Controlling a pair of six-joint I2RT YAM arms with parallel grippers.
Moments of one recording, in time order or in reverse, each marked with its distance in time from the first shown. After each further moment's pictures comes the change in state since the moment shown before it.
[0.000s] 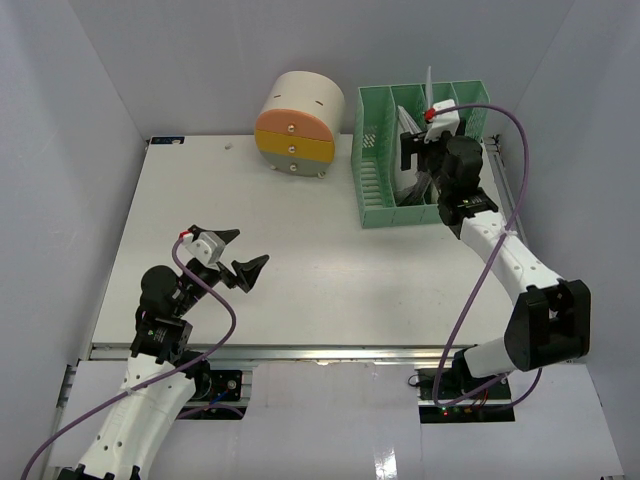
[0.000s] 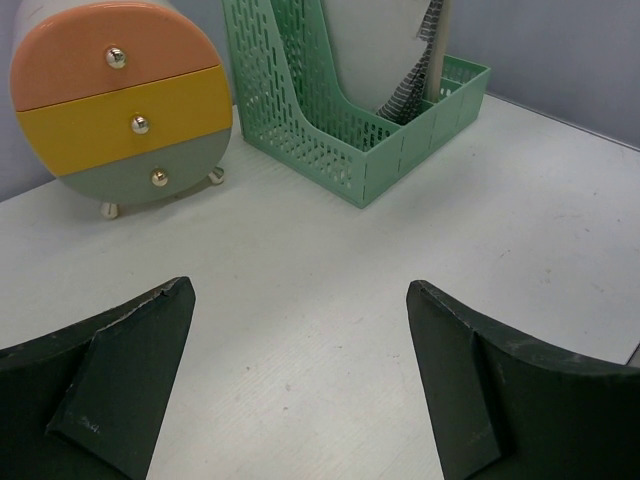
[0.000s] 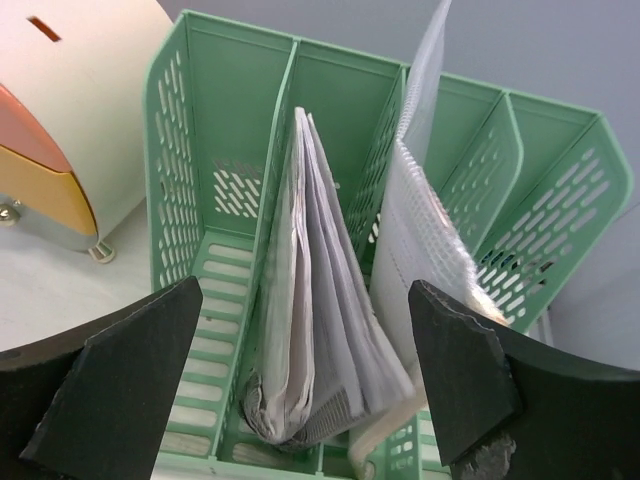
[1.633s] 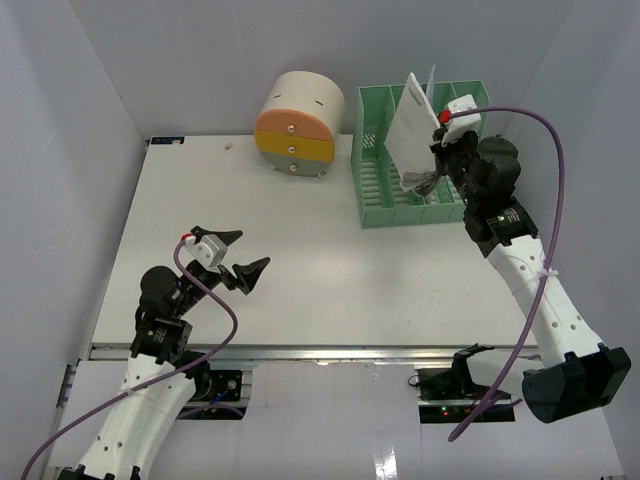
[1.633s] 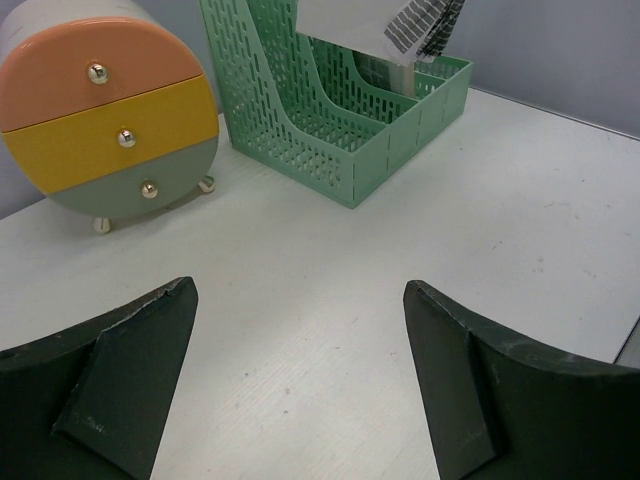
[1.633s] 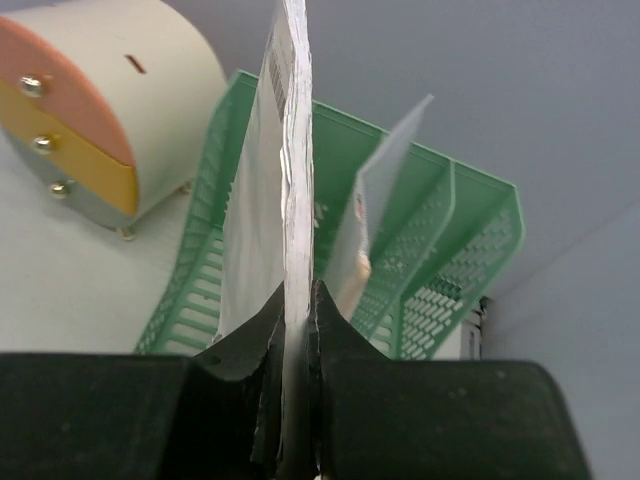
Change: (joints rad) left arm 0.000 -0.004 0.000 0.005 0.045 0.029; right arm 0.029 -0.269 0.101 -0.329 -0.083 -0.144
